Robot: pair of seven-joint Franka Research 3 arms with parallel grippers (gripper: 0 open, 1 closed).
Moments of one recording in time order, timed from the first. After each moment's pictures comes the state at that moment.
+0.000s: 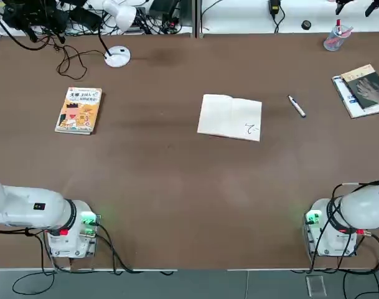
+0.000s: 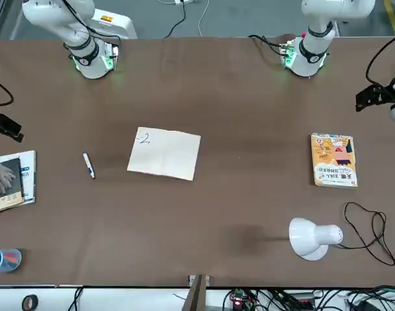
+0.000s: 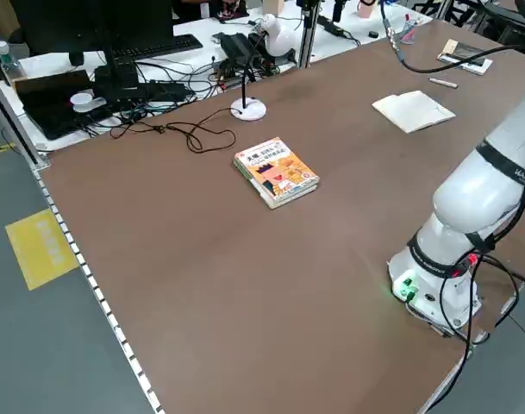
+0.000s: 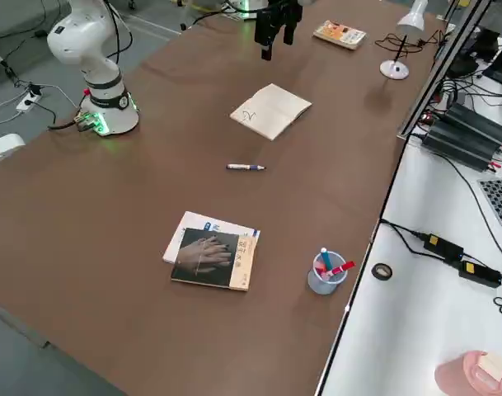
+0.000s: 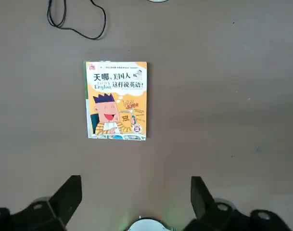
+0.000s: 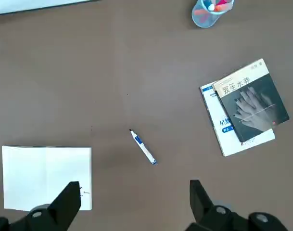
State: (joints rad) left arm -0.08 -0.06 -0.02 -1.67 0.01 1.52 -0.02; right arm 0.20 0.07 -0.15 -1.49 0.00 1.63 0.19
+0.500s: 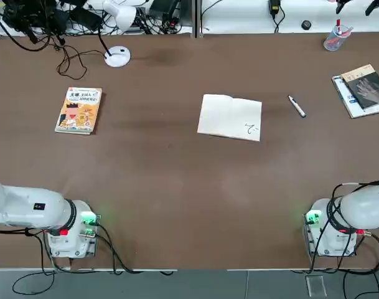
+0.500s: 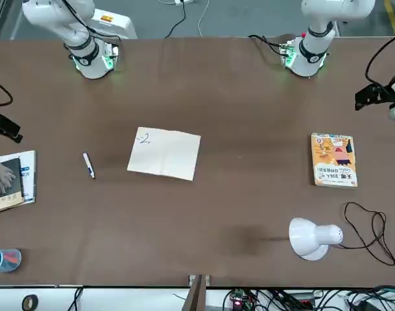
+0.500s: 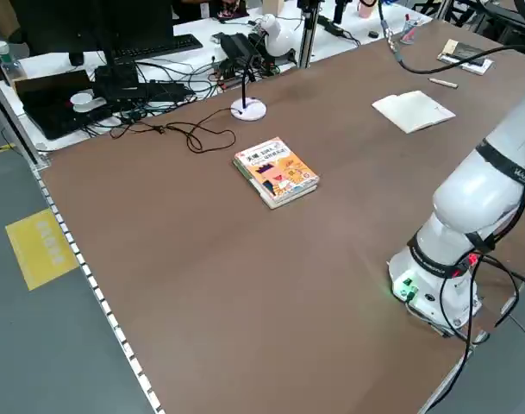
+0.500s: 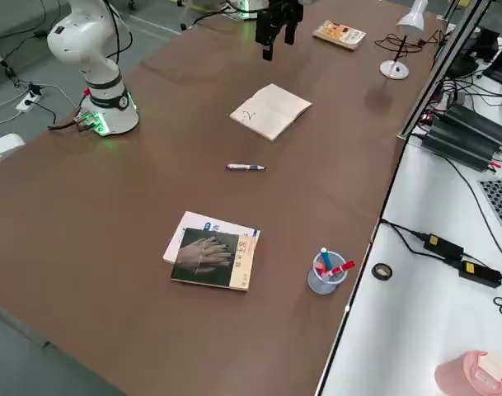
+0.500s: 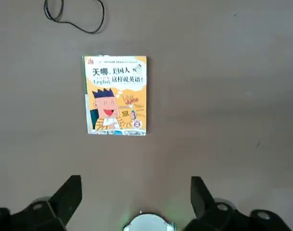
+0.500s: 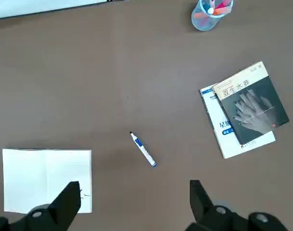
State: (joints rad) left arm -0.09 -0.06 -0.01 -1.67 0.01 1.50 -0.01; right arm 0.19 0.07 -0.15 -1.49 0.00 1.64 0.19
